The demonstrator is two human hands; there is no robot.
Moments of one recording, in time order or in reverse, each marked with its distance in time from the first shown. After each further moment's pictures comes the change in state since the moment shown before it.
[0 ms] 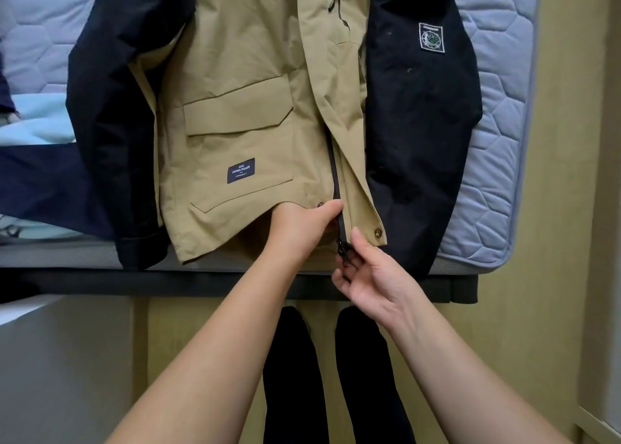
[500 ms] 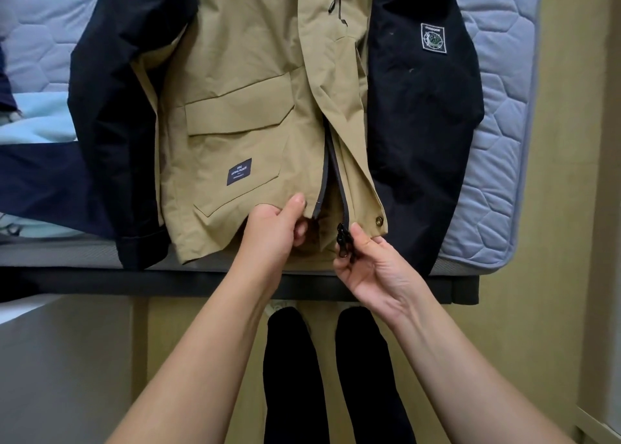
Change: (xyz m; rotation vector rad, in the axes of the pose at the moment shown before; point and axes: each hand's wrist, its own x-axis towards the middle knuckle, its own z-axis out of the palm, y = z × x) left_hand -0.025 -0.001 -0.034 -0.162 -0.043 0.100; right_hand -0.007 -0.004 0.009 0.081 -0.165 -0.083
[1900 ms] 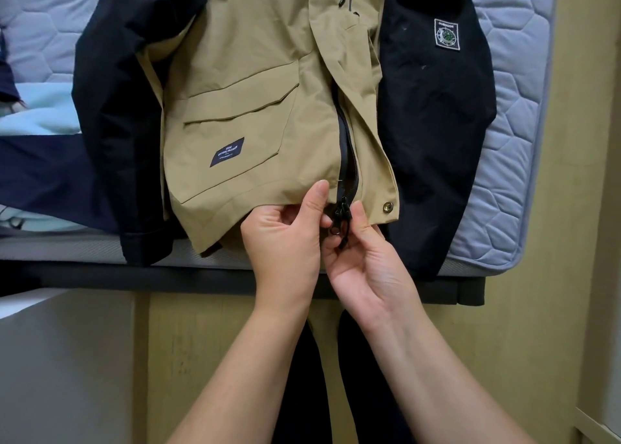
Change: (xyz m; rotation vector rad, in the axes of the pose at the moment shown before) left_hand -0.032 0.009 0.019 -0.289 0.284 0.421; right_hand -0.012 0.020 0.053 0.233 -0.019 -0.141
